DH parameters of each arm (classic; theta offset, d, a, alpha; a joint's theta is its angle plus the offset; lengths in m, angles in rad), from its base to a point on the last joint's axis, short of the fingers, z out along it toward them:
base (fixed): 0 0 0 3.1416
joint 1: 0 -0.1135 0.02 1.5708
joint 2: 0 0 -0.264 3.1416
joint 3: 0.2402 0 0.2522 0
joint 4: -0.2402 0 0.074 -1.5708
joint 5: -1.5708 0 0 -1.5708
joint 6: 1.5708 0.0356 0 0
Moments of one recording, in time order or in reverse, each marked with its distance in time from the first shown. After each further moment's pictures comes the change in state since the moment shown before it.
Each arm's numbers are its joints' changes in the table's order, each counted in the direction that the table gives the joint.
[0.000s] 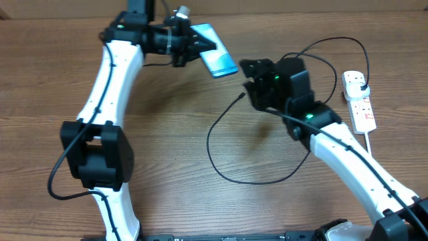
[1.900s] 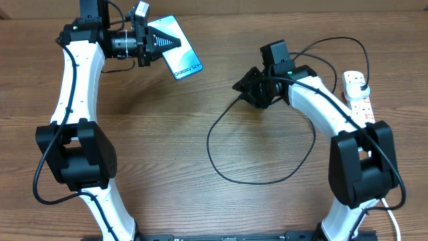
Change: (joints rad) left arm -0.172 0.000 0.000 -0.127 -0.208 0.365; right arm 0.051 0.476 0.349 -0.371 0.234 -0.449
